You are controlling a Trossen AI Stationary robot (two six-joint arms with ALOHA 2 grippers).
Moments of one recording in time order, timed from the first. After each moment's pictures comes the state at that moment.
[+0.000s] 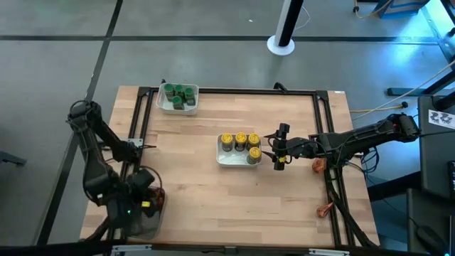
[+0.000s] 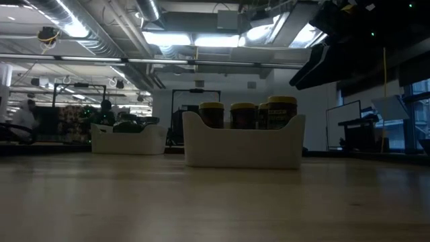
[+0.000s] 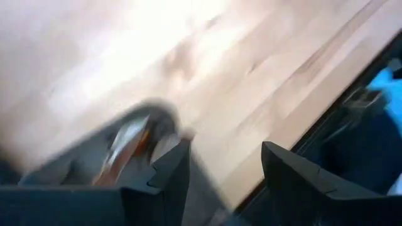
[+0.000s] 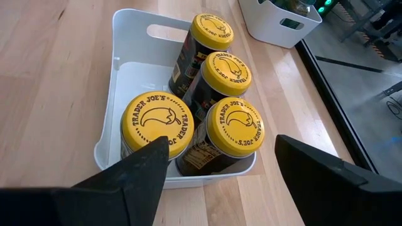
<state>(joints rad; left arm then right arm) -1.08 1.33 1.18 -1.17 -0.48 -1.97 0.17 1.08 0.59 -0.12 0.43 -0.11</state>
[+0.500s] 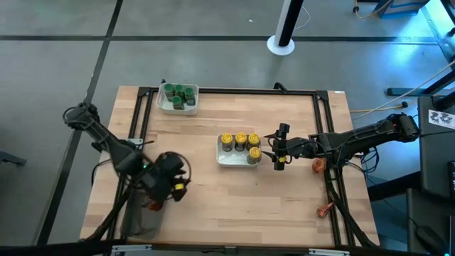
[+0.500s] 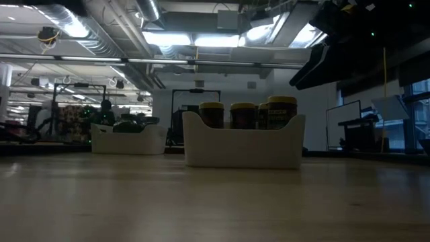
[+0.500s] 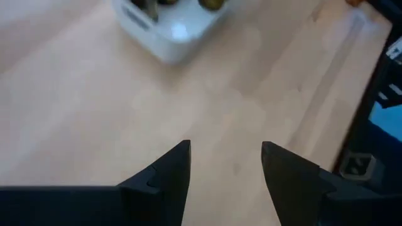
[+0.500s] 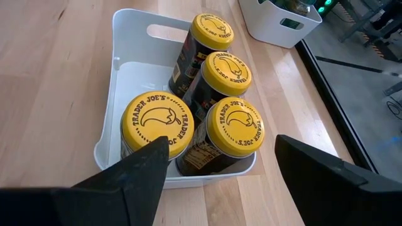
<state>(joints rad) -0.68 1.32 1.18 -0.94 -0.55 -1.27 0.17 1.08 0.59 -0.12 0.43 -0.11</state>
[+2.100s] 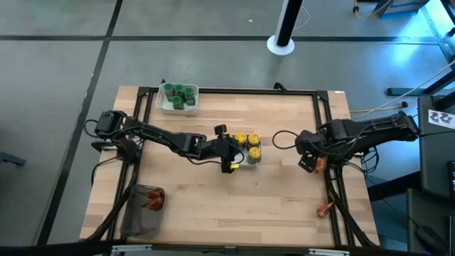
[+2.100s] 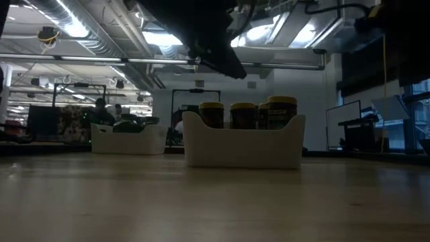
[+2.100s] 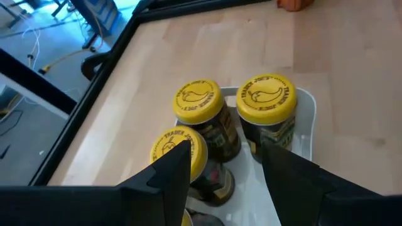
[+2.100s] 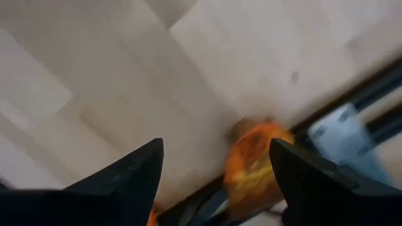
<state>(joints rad) -0.13 1.72 1.18 -0.11 -0.49 0.03 0.18 1.08 1.03 -1.45 -0.01 0.83</state>
